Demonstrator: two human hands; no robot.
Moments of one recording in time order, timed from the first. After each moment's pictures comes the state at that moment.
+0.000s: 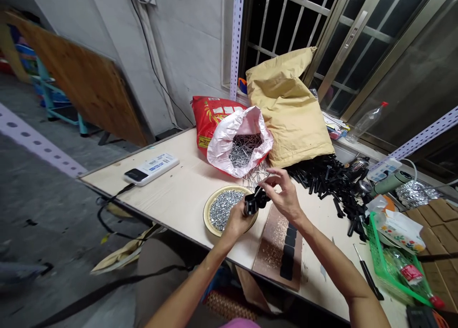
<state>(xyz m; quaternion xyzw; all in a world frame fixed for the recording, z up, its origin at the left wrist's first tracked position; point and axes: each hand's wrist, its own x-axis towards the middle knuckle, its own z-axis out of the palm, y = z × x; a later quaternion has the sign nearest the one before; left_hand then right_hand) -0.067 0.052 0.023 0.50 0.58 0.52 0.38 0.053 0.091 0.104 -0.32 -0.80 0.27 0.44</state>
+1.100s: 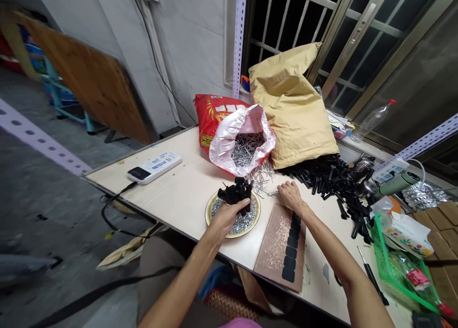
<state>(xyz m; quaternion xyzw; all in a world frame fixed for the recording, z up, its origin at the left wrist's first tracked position) -0.083 0.061 0.009 0.20 0.48 0.62 0.59 0.112 0.164 0.028 -0.46 -0.88 -0.10 -0.09</state>
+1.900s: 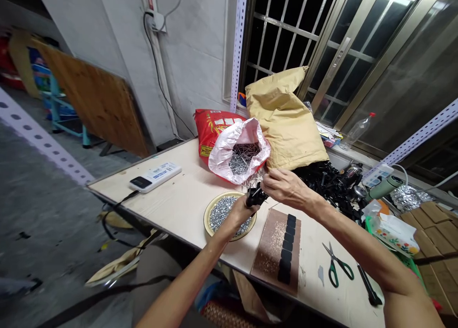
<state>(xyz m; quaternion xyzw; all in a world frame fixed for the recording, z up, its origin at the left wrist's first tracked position) -0.067 0.071 0.041 0.48 0.53 0.51 0.48 0.066 0.104 0.180 -0.05 -0.95 -0.31 0.05</state>
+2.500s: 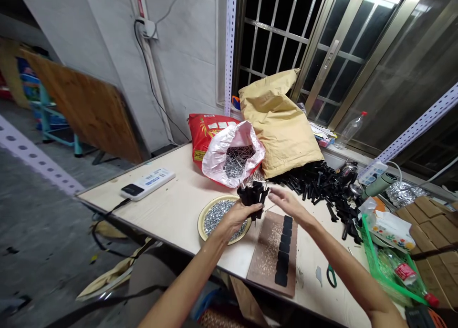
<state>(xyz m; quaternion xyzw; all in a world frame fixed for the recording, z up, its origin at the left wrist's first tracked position) -0.052 0.070 0.048 0.34 0.40 0.54 0.66 0.107 0.098 0.101 -0.42 -0.75 0.41 0.31</state>
